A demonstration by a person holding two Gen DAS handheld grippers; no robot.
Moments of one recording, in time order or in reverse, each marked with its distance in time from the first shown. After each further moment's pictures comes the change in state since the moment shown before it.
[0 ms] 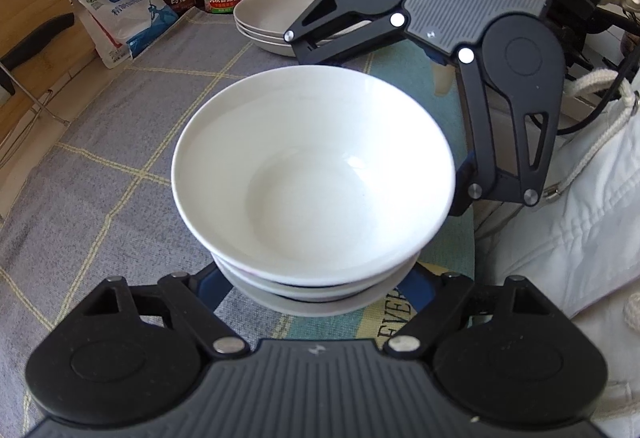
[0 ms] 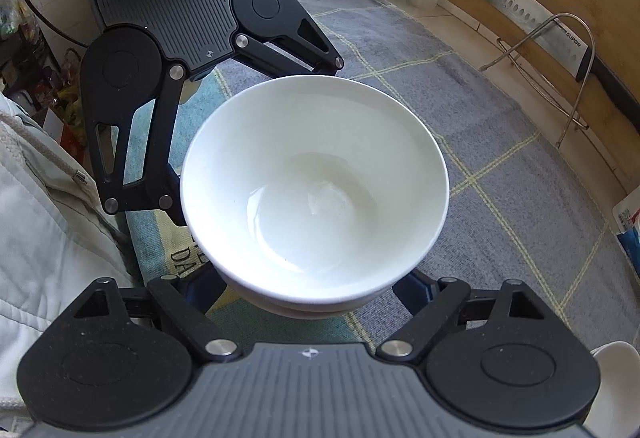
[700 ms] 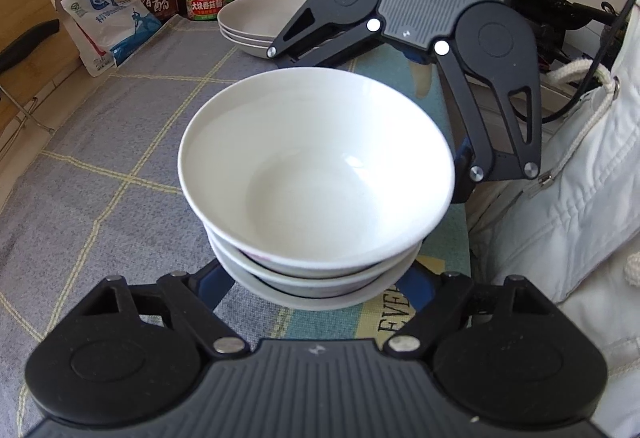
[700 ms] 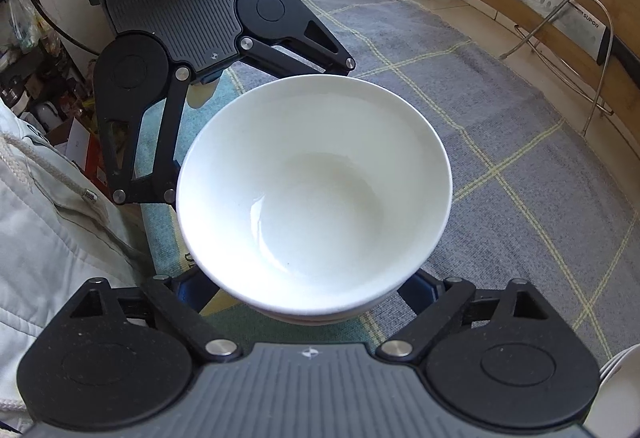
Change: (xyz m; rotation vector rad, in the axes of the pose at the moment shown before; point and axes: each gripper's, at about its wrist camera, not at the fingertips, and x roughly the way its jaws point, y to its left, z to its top) left arm 0.001 0.008 -0.004 0.047 -0.033 -0.056; right arm 0.010 -0.014 -0.001 0.033 -0.008 0.099
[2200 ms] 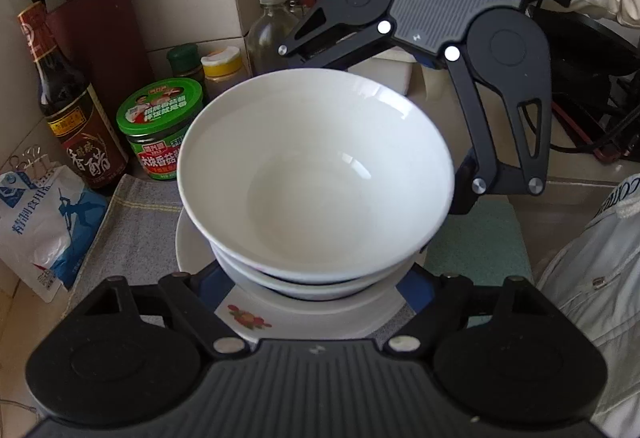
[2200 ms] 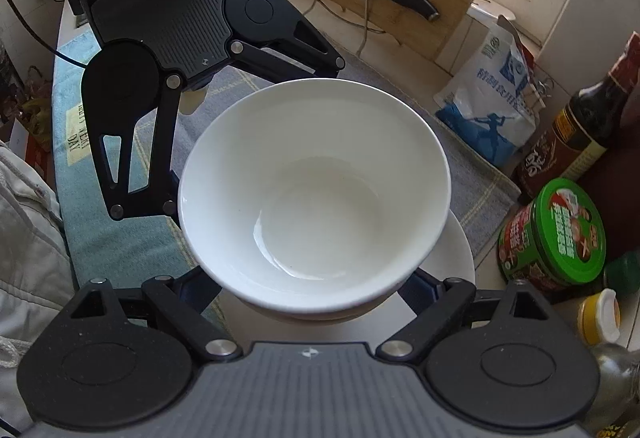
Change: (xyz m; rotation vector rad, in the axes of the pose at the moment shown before) left arm 0.131 -0.005 0.220 0.140 -0.074 0.041; right arm -0.144 -0.147 -0.144 0.066 -0.016 -0.206
